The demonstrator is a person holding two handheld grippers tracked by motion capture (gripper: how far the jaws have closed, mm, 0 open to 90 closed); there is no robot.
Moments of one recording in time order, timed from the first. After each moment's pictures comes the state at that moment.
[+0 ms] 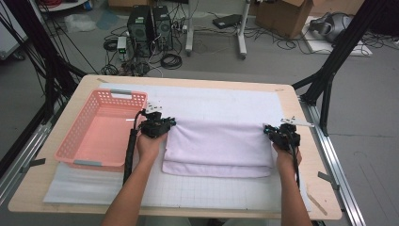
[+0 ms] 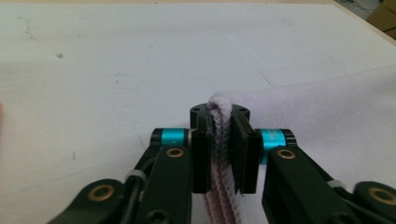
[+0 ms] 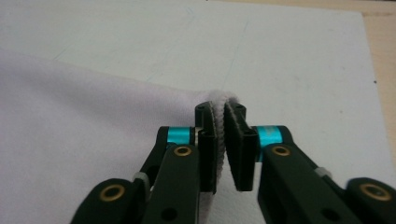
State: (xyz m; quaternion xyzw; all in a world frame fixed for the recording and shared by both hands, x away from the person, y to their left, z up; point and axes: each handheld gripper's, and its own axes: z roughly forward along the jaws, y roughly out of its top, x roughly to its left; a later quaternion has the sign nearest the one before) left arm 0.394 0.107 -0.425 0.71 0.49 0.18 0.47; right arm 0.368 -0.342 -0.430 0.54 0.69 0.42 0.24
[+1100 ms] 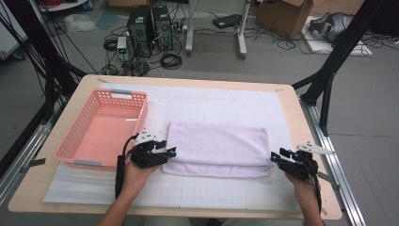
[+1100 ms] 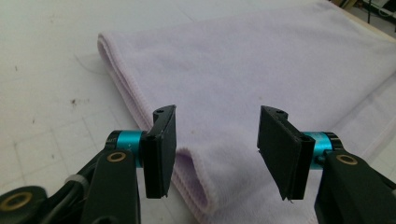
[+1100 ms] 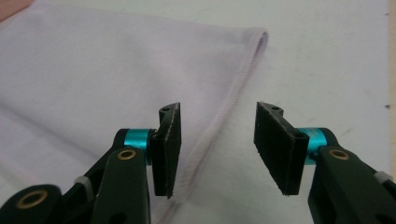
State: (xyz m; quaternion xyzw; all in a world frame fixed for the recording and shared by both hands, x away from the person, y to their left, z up) left arm 0.302 0.124 -0.432 0.76 0.42 0.13 0.48; right arm 0.275 -0.366 -0.431 0.51 0.72 0.44 0.19
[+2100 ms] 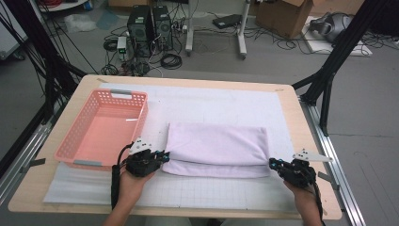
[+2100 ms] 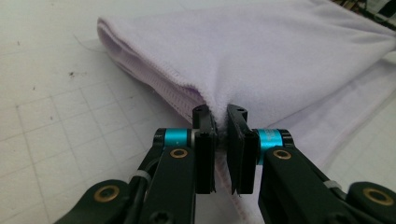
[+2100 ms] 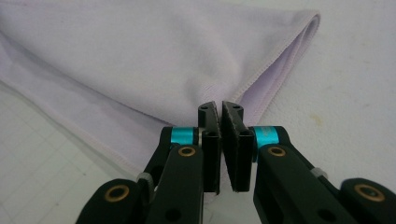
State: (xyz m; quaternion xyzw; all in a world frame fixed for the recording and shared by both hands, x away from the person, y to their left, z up) left arm 0.277 0.132 -0.429 0.75 0.42 0.13 0.50; right arm 0.255 -0.356 -0.429 0.47 0.75 0.44 0.16
